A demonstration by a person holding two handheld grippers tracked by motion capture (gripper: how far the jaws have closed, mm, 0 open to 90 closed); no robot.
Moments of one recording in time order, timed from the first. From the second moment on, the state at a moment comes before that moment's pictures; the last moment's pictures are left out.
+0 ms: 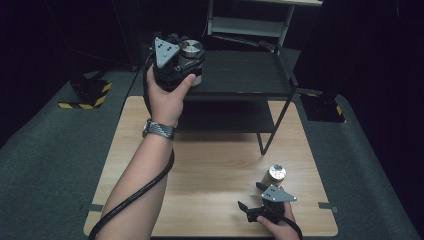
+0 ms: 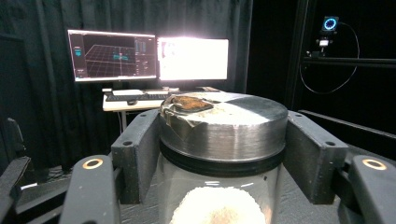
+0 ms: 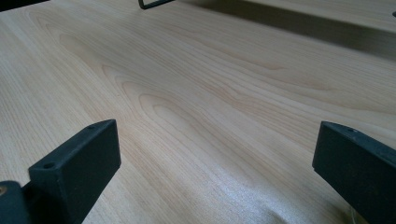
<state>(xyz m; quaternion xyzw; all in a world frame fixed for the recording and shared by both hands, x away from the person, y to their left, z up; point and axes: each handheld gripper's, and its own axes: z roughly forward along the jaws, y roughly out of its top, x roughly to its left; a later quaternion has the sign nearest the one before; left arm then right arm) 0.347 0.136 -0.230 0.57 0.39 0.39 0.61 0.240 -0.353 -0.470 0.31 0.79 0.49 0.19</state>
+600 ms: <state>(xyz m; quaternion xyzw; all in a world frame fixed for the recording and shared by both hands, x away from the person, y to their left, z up) 0.346 0.136 -0.232 0.57 0.38 0.40 0.61 0.239 -0.353 -0.470 0.31 0.79 0.49 0.19</state>
